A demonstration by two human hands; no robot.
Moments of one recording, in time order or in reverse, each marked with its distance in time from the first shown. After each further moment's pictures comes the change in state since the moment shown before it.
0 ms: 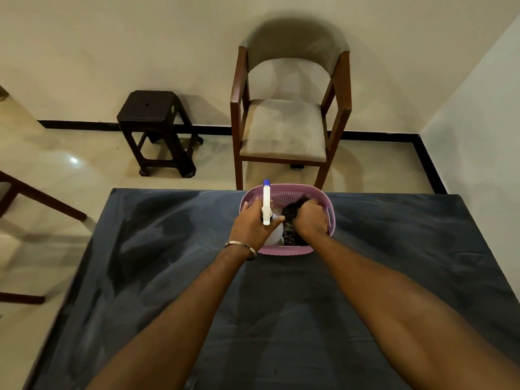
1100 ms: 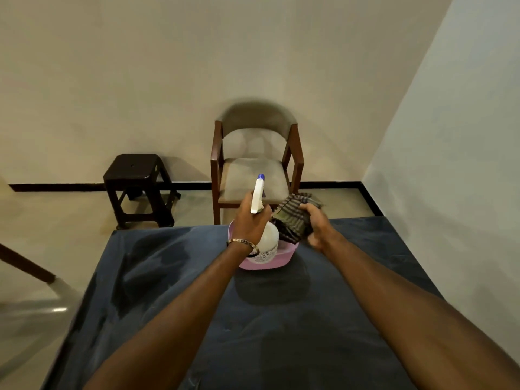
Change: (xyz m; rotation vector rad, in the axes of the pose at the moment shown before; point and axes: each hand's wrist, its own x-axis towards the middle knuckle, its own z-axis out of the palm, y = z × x) left_hand -0.046 0.132 -0.077 -0.429 0.155 0.093; right_hand -0.110 -0.004 -0.156 1.446 -0.235 0.285
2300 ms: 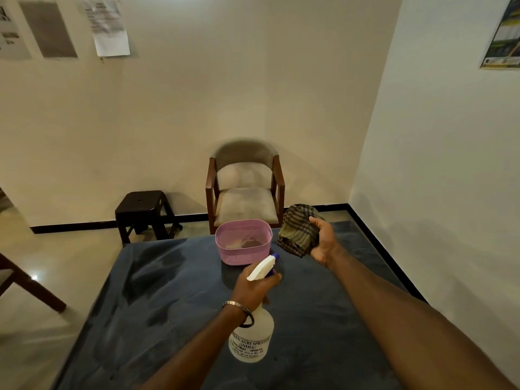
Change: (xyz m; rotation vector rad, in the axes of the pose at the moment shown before) left_hand -0.246 0.089 0.018 -0.094 -0.312 -0.263; right_hand -0.161 0.001 -0.118 0.200 -0.164 -0.125
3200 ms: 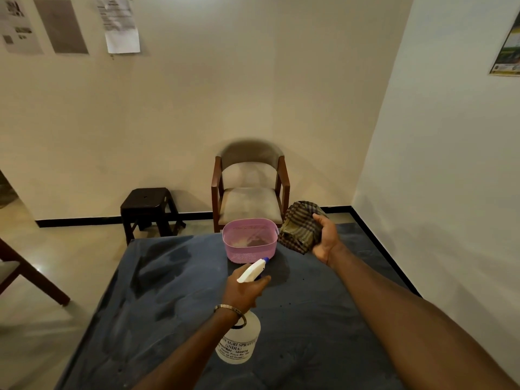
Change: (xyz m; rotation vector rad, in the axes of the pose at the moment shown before) left_hand -0.010 -0.018 -0.036 0.144 0.113 0.026; right_hand 0.000 0.008 0.019 0.033 -0.037 -0.007
